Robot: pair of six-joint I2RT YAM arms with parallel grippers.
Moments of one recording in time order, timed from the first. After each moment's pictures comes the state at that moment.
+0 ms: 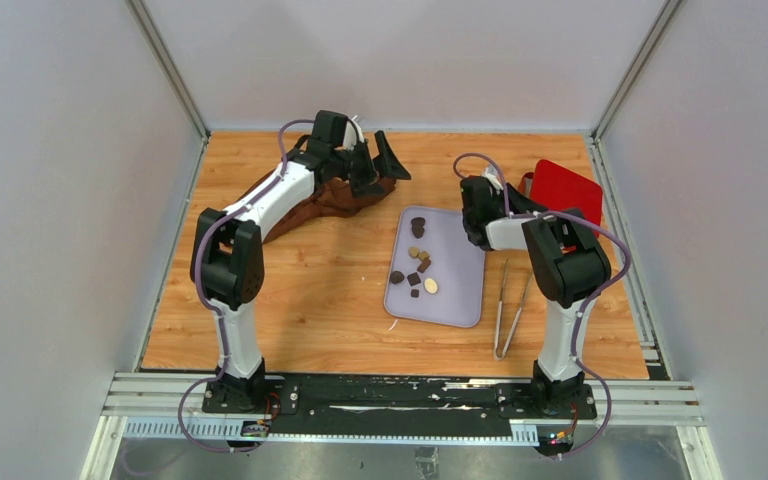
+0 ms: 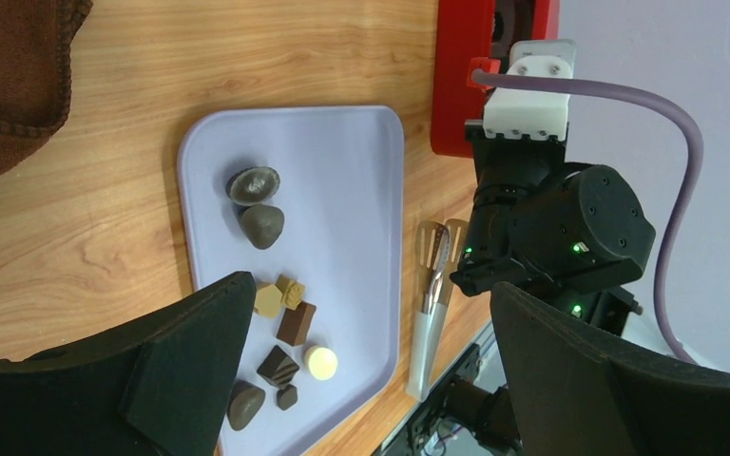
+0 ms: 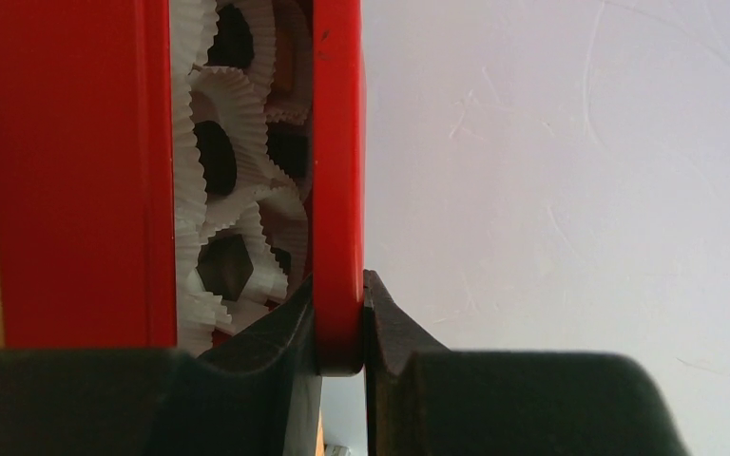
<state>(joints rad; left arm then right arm) -0.37 1.94 1.61 -0.33 0.58 -0.74 0.35 1.96 1.01 0.38 1.27 -0.80</state>
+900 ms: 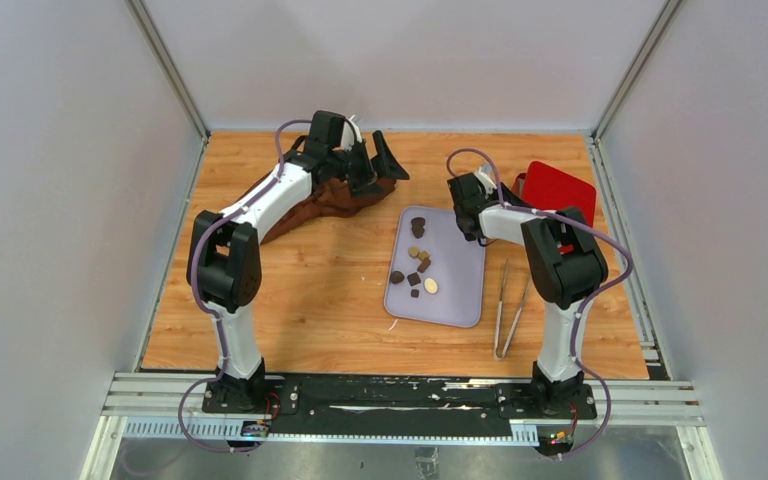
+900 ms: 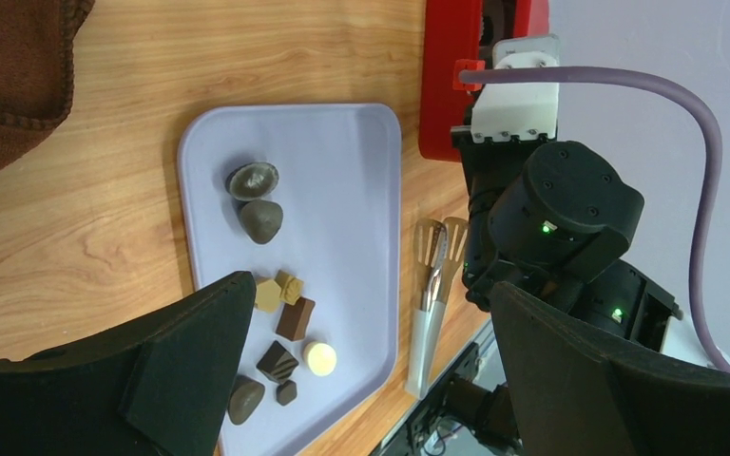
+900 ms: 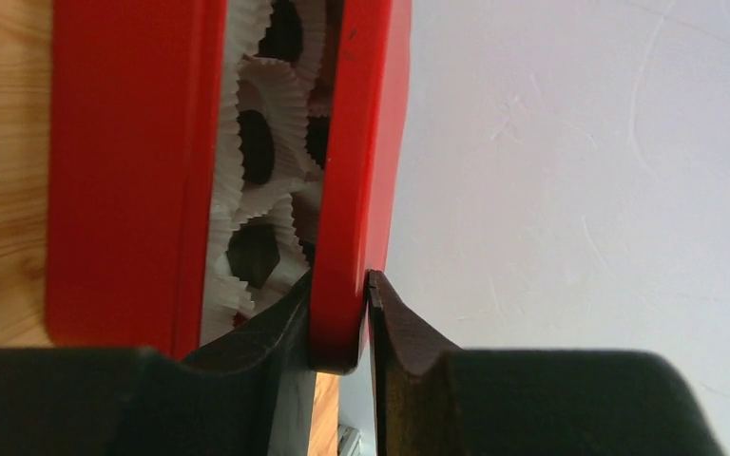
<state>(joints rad) -0.37 1.91 1.59 -0.32 0.58 -0.74 0.39 1.96 1.16 -0.13 1.21 -0.48</state>
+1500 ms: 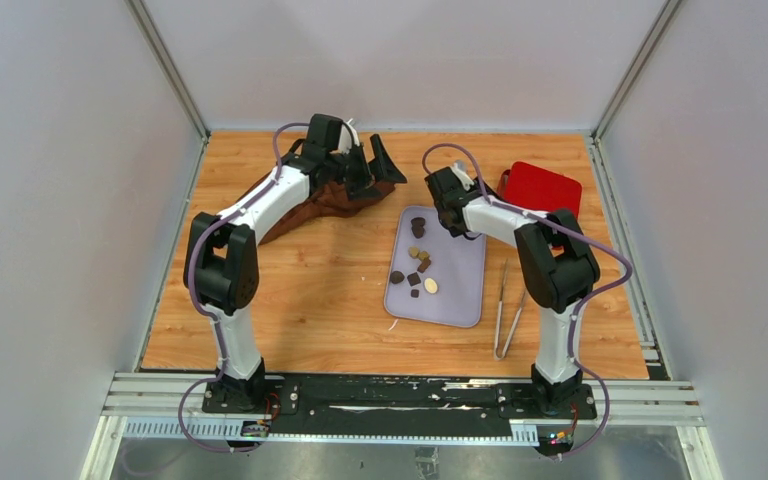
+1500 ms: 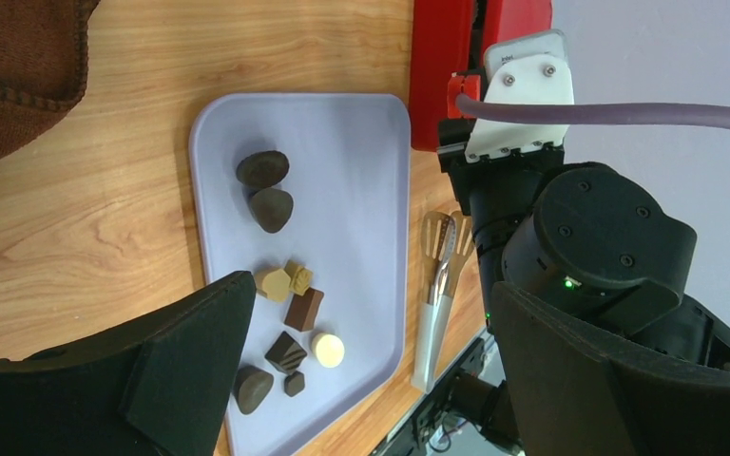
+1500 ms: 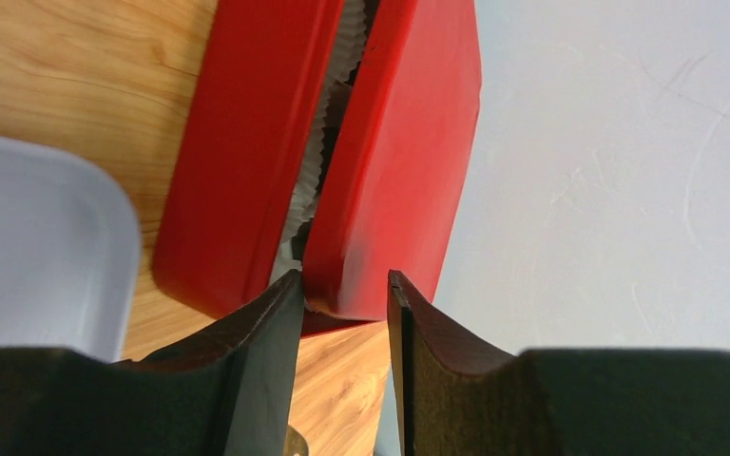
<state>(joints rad) -0.36 1.89 1.54 -0.32 0.58 -0.73 0.49 1.96 1.30 -0.36 1.04 -0.35</state>
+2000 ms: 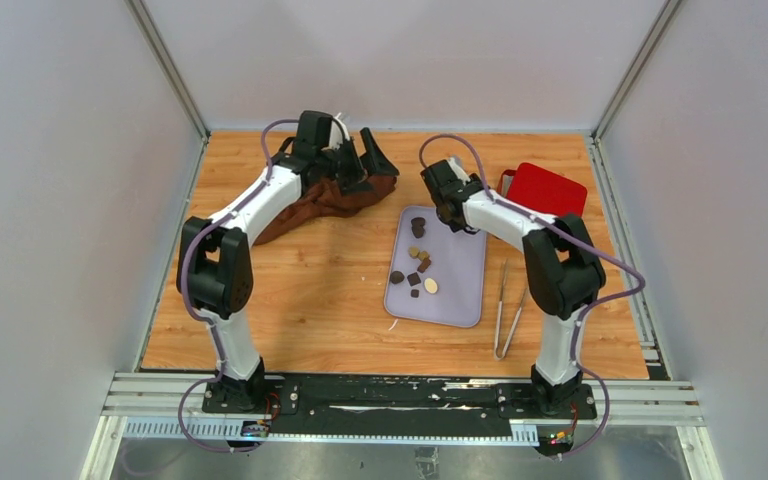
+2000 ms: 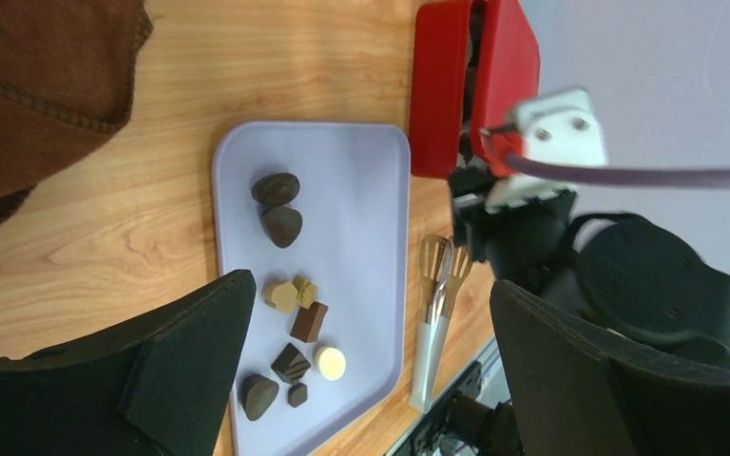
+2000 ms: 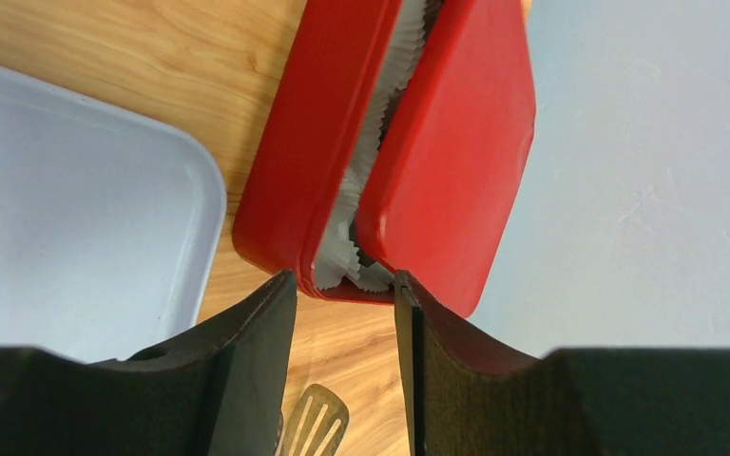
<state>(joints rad) -0.33 1.85 1.52 -0.30 0.55 -0.74 0.52 1.93 1.38 -0.53 0.88 -0.21</state>
